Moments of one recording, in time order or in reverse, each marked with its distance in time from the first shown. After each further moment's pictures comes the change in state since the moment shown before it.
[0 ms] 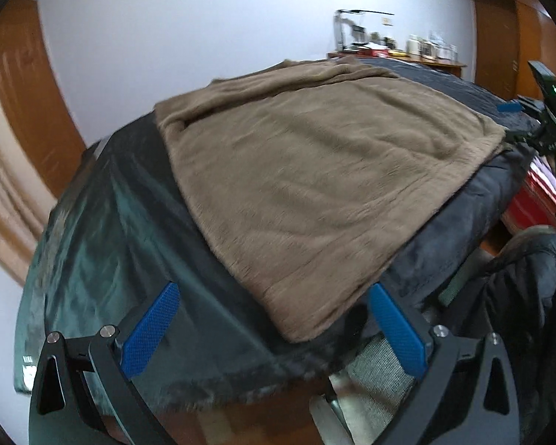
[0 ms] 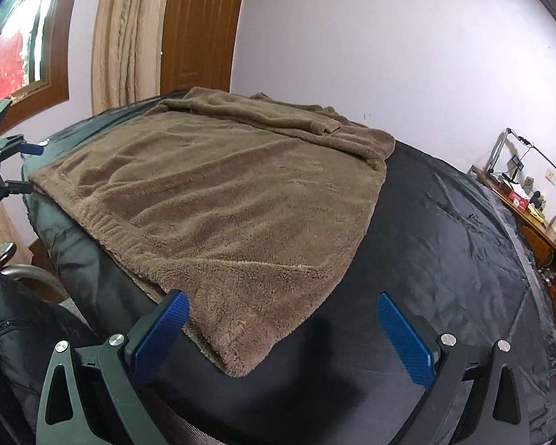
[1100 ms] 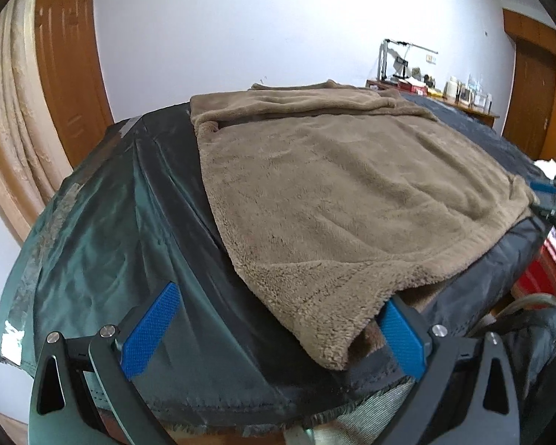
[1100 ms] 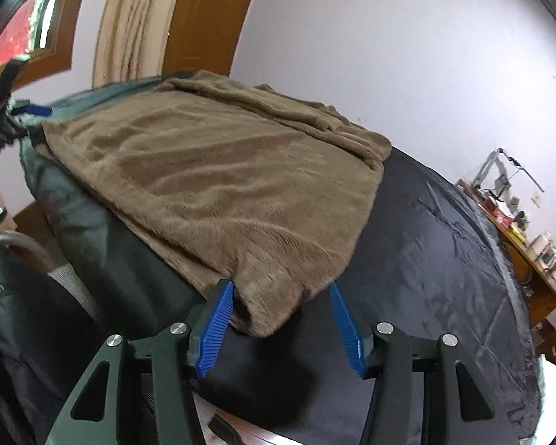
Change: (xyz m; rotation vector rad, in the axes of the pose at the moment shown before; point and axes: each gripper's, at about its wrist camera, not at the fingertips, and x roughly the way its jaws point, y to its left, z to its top) left arm 0.005 0.011 0.011 -0.189 -0.059 0.023; right arm -0.011 0.025 -0.014 -0.095 0.026 -0.095
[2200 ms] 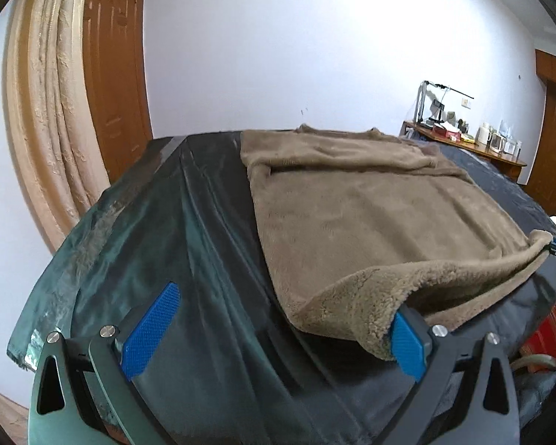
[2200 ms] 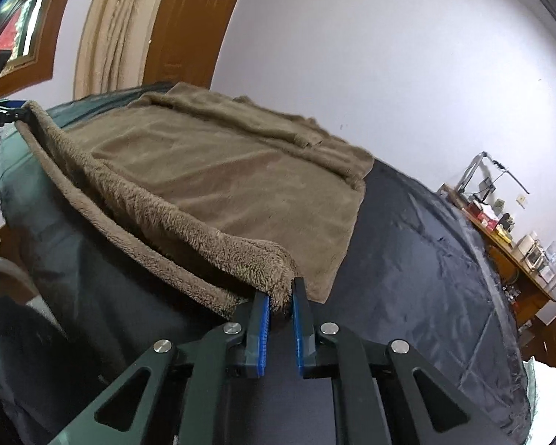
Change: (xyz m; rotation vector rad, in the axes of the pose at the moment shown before) left arm -0.018 0.034 0.036 -0.123 -0.119 0.102; right arm 0.007 -0.008 0.034 0.026 -0.059 -0.083
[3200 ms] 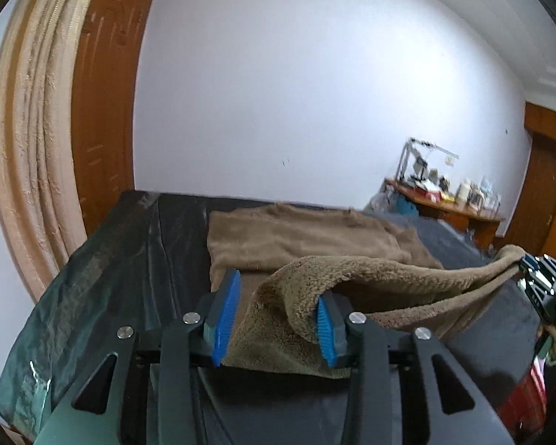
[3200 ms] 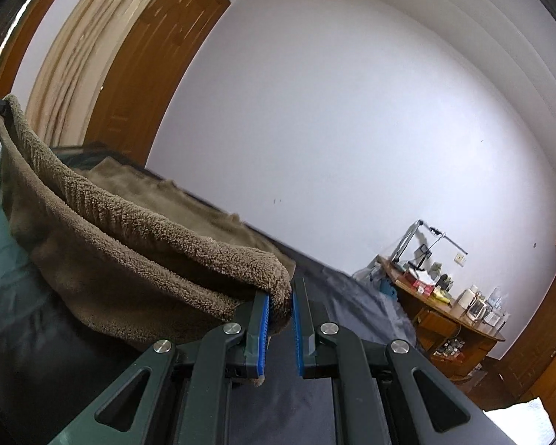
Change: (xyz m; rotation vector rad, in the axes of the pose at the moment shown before) left arm 0.003 -0.006 0.112 -0.125 -0.173 -0.110; right arm 0.011 -0.039 0.109 -0.019 -0.275 -0.272
